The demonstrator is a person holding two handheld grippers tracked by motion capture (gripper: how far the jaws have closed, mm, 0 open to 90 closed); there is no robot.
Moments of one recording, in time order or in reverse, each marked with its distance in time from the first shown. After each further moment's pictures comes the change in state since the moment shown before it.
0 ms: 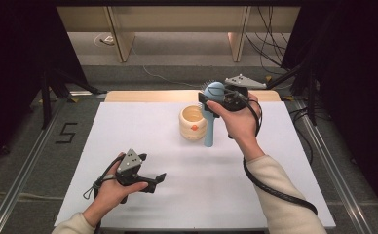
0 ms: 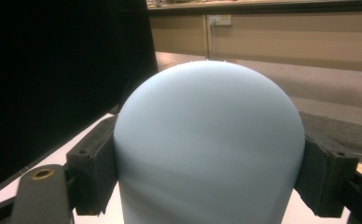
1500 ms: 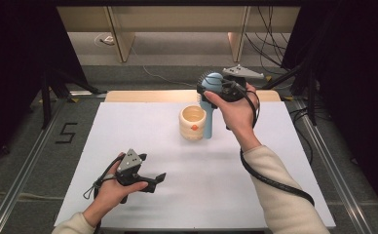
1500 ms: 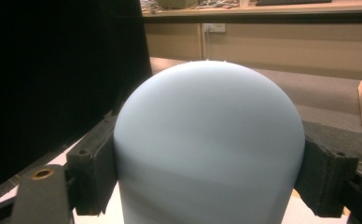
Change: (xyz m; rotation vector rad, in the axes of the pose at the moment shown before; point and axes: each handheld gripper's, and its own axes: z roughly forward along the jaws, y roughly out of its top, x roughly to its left) left arm 0.001 0.000 0.000 0.001 -0.001 -0.006; right arm -0.001 0.020 0.011 -0.019 -0.024 -0.010
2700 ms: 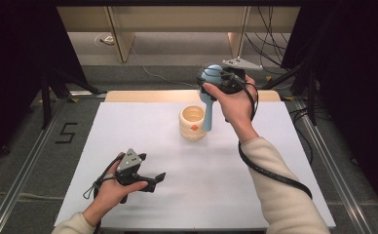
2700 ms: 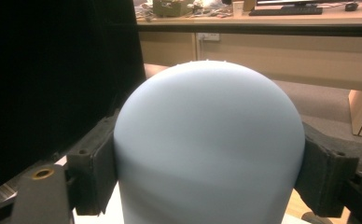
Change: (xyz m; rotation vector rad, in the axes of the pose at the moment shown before) left arm 0.001 0.000 0.000 -0.003 0.002 -0.008; right arm -0.004 0.016 0.009 -0.024 -0.022 -0.010
